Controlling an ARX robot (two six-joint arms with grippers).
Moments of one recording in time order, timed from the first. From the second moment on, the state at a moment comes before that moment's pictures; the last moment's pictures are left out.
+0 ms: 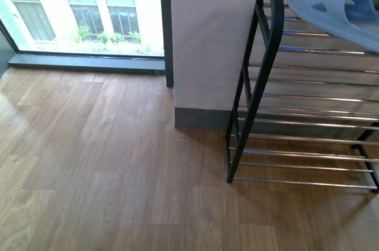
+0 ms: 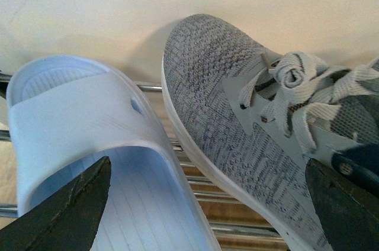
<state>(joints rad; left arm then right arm) 0.21 0.97 0.22 0.36 0.13 0.20 -0.33 2.03 1.49 0.06 -0.13 -0.12</state>
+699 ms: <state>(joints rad) 0.21 0.97 0.22 0.36 0.13 0.20 -0.33 1.54 0.81 0.73 -0.22 0.12</state>
